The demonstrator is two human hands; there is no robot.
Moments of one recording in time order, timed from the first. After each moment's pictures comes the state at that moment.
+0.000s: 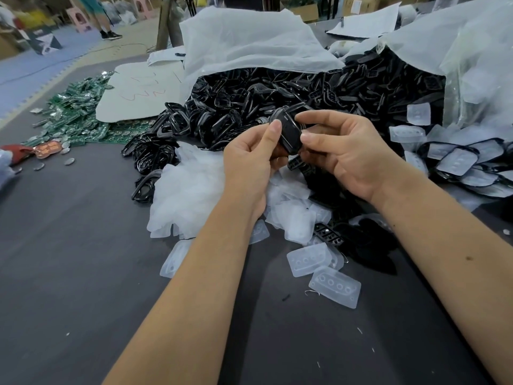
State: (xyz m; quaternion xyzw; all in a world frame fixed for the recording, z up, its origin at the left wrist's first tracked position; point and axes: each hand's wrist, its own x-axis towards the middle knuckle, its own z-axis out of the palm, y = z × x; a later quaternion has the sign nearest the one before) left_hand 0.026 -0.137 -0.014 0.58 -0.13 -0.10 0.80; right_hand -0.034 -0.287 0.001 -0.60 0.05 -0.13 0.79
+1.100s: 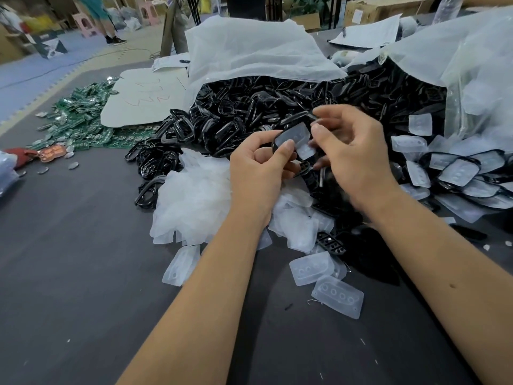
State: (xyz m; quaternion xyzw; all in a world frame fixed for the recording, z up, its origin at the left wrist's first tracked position) left_hand 0.024 -0.139 -0.021 0.61 -0.16 -0.04 0.77; right_hand -0.027 -0.279 -0.006 -0.75 0.08 -0.33 0.56
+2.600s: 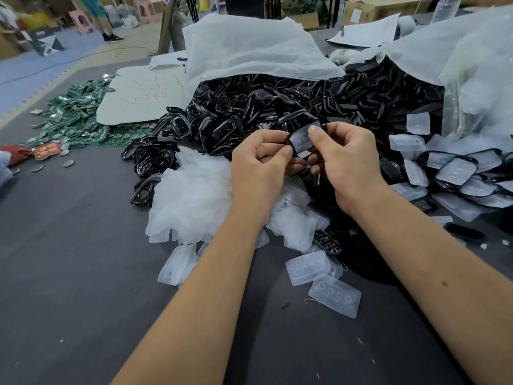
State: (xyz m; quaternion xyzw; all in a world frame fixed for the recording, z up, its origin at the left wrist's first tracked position) left_hand 0.023 -0.143 -0.021 0.63 -0.16 -0.03 0.76; right_hand -0.023 -0.269 -0.011 -0.65 0.16 -0.28 0.68
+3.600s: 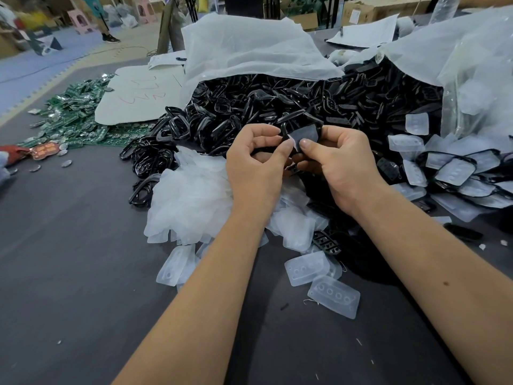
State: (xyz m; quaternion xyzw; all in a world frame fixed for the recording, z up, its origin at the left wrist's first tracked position) left_hand 0.021 -0.144 -0.019 0.68 -0.15 0.08 0.71; right_hand -0.026 -0.268 -0.010 -0.64 0.12 -0.22 0.73
